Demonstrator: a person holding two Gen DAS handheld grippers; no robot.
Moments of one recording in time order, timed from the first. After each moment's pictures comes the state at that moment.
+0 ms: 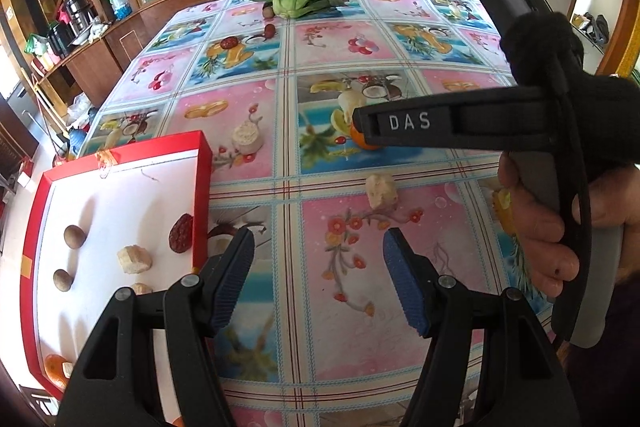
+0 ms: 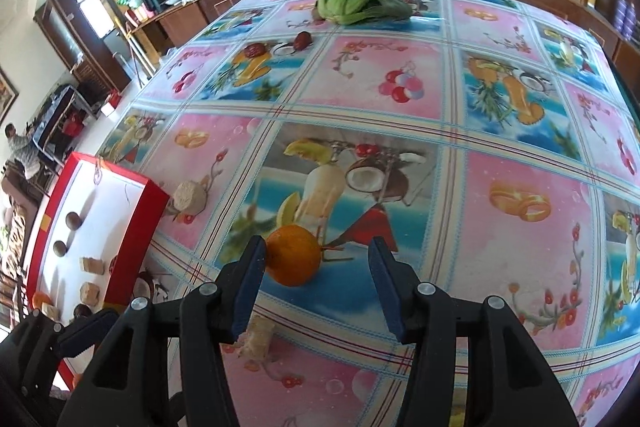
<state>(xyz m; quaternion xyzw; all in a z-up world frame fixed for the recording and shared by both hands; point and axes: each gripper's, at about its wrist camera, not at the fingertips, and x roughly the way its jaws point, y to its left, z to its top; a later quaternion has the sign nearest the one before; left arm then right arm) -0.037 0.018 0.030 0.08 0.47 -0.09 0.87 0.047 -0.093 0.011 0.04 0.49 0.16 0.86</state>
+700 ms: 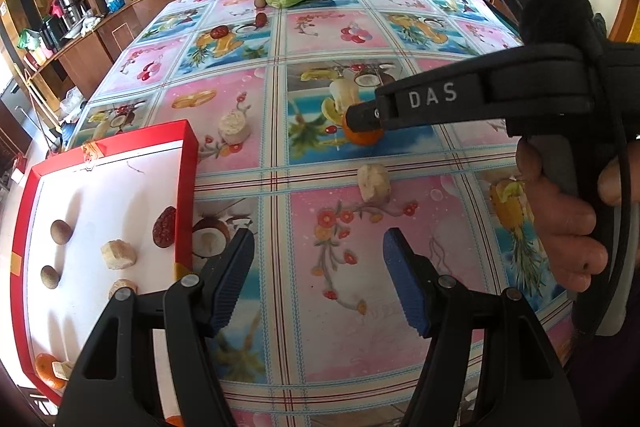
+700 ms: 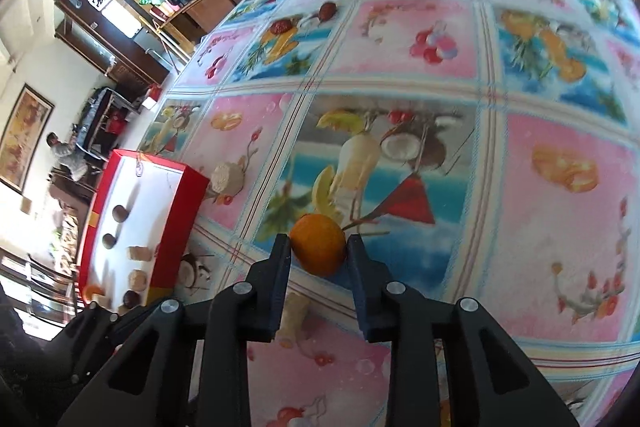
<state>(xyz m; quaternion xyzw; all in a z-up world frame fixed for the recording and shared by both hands) -0.034 0.015 0.023 0.08 0.48 -0.10 0.87 0.055 -0.104 0.004 0.12 0.54 0.23 0.80</state>
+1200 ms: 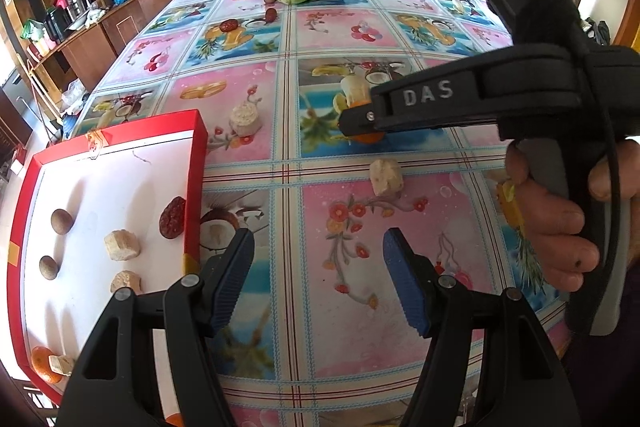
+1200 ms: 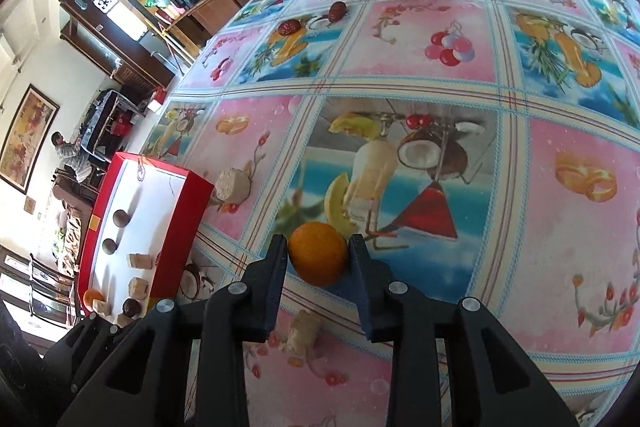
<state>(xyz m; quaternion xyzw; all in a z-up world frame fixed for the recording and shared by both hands) -0.033 0.021 0.021 0.07 0.48 -0.09 0.87 0.059 -0.094 -0.001 0.12 0.53 0.24 0.81</state>
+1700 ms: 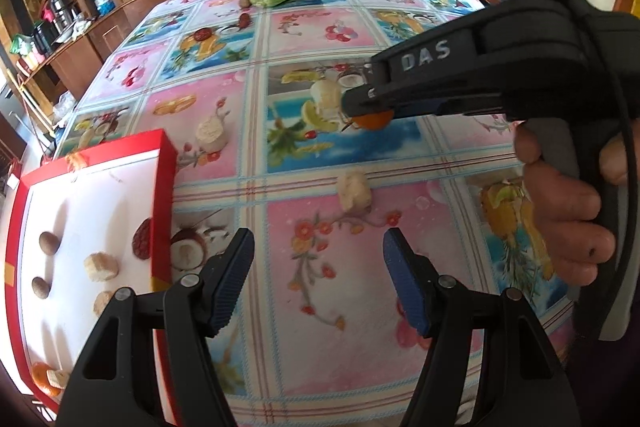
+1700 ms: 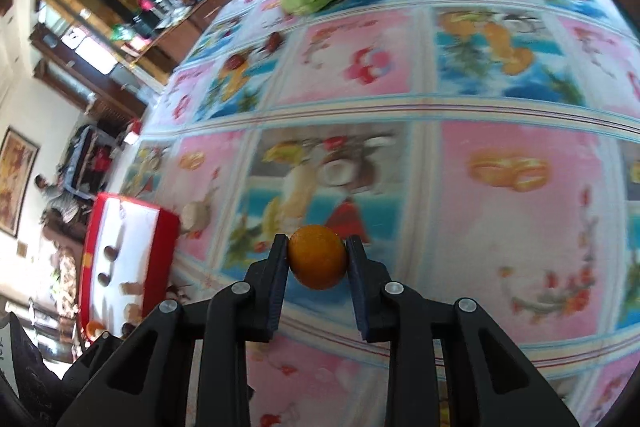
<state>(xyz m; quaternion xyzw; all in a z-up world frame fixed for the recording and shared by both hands) -0.025 -0.003 0.018 0.09 0.49 -0.11 0.86 0.063 -0.142 0.009 0.16 0.53 0.16 0.82</state>
